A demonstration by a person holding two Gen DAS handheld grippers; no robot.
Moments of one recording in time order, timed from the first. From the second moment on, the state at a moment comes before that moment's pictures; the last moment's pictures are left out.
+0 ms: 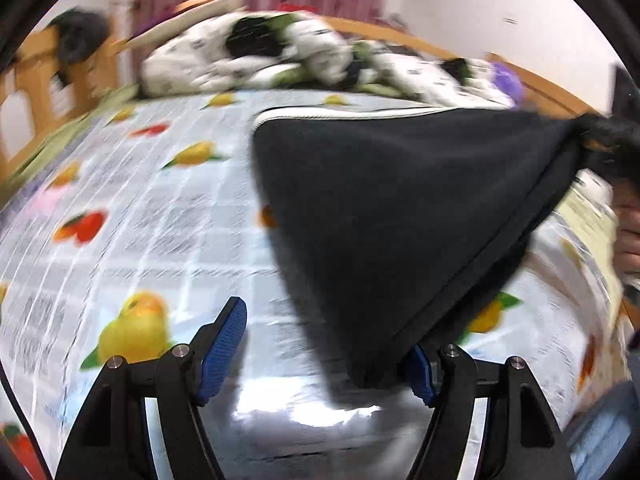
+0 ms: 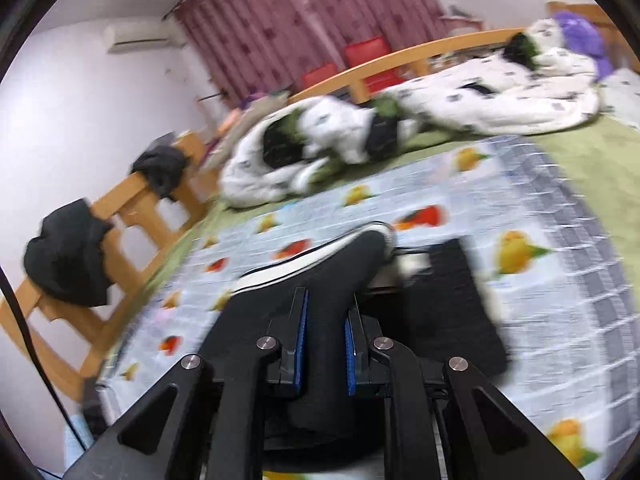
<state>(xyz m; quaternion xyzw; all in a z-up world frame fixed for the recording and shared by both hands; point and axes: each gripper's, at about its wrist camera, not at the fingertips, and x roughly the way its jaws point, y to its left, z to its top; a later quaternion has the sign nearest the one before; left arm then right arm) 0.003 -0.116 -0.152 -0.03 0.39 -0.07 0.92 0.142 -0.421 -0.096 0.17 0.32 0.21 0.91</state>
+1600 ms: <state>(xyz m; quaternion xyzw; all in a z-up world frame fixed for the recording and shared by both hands) 0.076 0.126 -0.135 -0.21 0.48 -0.07 0.85 0.150 -0.252 -0.143 0.15 0.47 0.24 0.84</state>
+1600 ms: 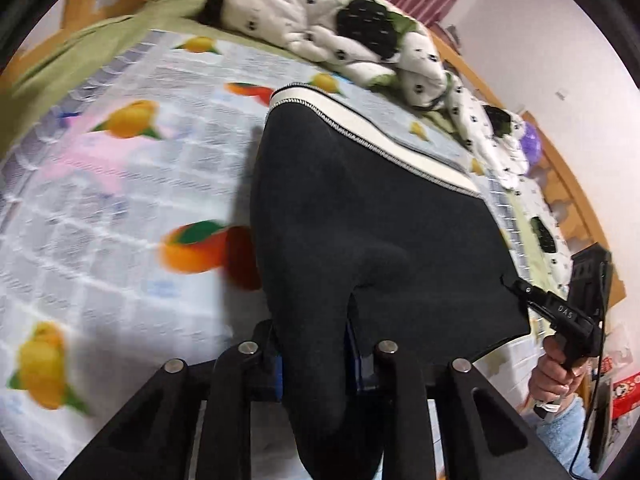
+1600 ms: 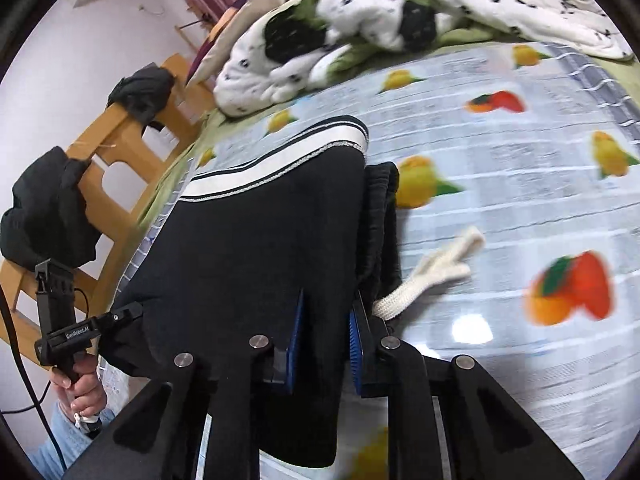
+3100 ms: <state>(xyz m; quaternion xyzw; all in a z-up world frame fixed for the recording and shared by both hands) 0.237 0.145 -0.140 -0.21 0.45 -0.10 0.86 0.238 -0.203 -0.124 0.06 0.44 0.23 0.87</state>
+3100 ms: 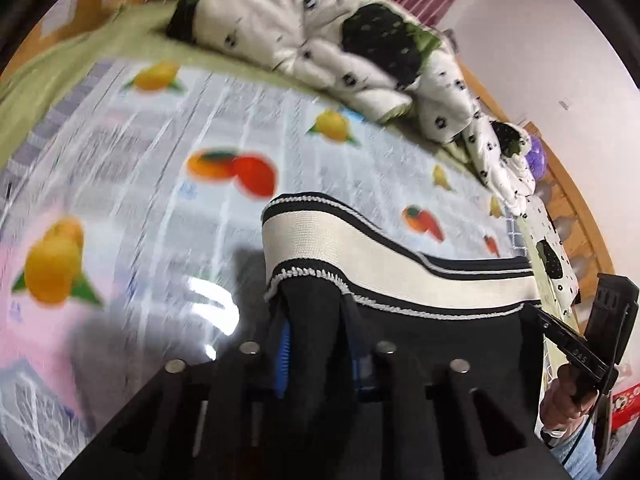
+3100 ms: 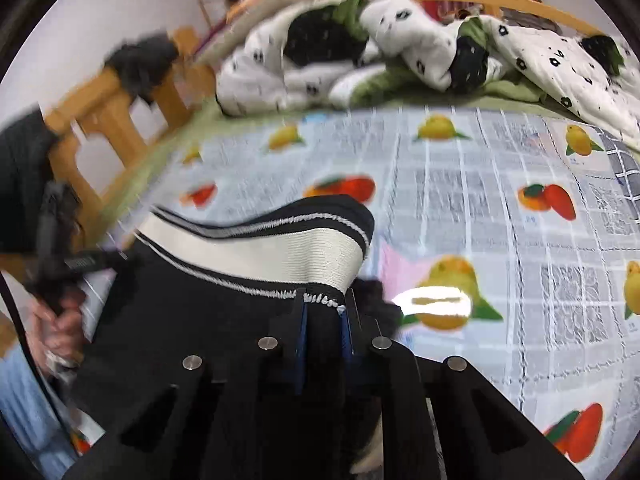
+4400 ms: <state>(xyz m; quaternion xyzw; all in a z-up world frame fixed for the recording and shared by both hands) 0.246 0.083 -0.143 0.02 0.43 -0.07 0.90 0.278 -0.168 -0.148 -0.05 0.43 0.19 0.88</state>
